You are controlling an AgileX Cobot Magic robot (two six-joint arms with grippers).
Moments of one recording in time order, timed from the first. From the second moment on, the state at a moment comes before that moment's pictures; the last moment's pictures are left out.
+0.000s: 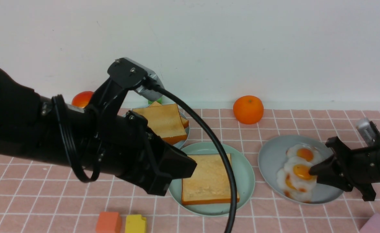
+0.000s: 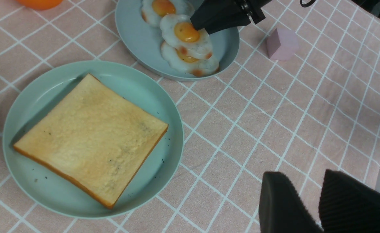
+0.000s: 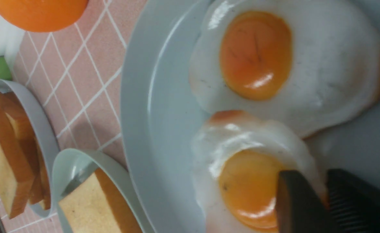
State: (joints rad) right arm -0.22 1.91 -0.89 1.35 0.64 -0.76; left arm -0.47 1.27 -0.97 -0.92 0.68 0.84
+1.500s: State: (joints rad) right arm 0.25 1.80 -1.09 1.15 0.61 -0.69; left arm -0.26 1.27 -0.97 -0.89 0.67 0.72
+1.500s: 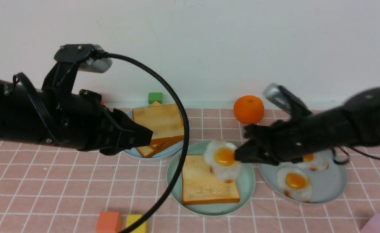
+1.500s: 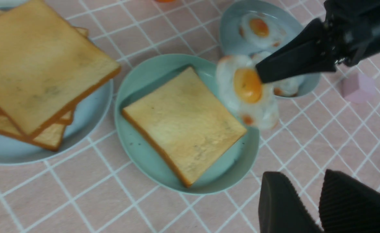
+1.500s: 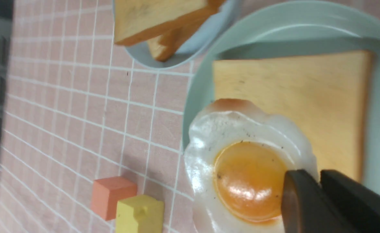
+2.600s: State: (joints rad) right arm 0.37 1.65 -1.31 0.44 0.74 -0.22; left arm -0.04 1.44 -1.11 -0.86 0.76 0.22
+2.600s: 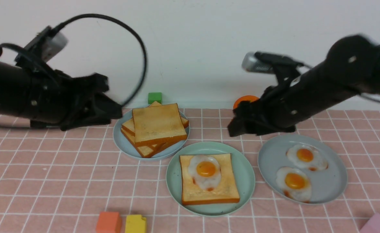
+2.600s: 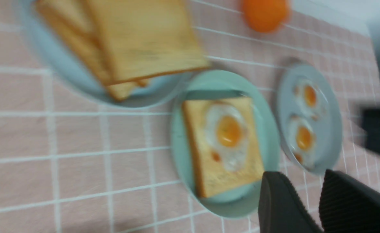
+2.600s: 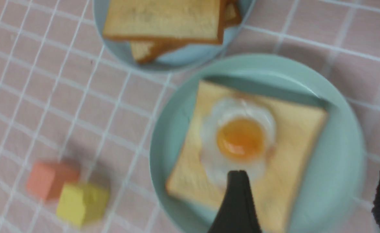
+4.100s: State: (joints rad) right arm 0.48 1.38 -1.16 0.33 0.79 -0.10; left arm -0.01 2.14 -1.42 -1.12 0.80 0.44
